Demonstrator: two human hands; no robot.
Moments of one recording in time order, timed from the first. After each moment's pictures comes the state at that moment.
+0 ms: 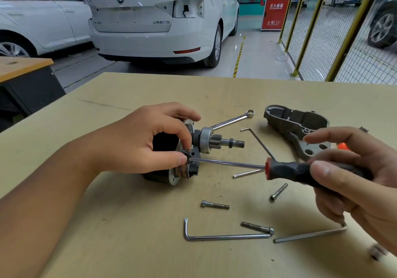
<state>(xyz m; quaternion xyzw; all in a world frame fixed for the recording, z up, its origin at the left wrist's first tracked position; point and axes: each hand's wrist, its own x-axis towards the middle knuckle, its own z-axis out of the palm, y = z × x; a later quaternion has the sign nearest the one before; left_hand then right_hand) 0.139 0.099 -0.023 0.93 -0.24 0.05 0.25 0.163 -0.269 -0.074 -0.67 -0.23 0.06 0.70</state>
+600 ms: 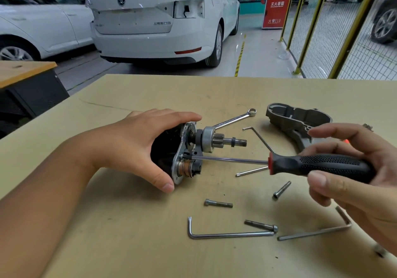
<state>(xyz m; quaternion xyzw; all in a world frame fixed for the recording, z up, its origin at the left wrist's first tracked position) 0.138 0.110 -0.015 0.97 -0.18 -0.06 0.14 0.165 -0.268 -0.083 -0.69 -0.25 0.03 0.68</state>
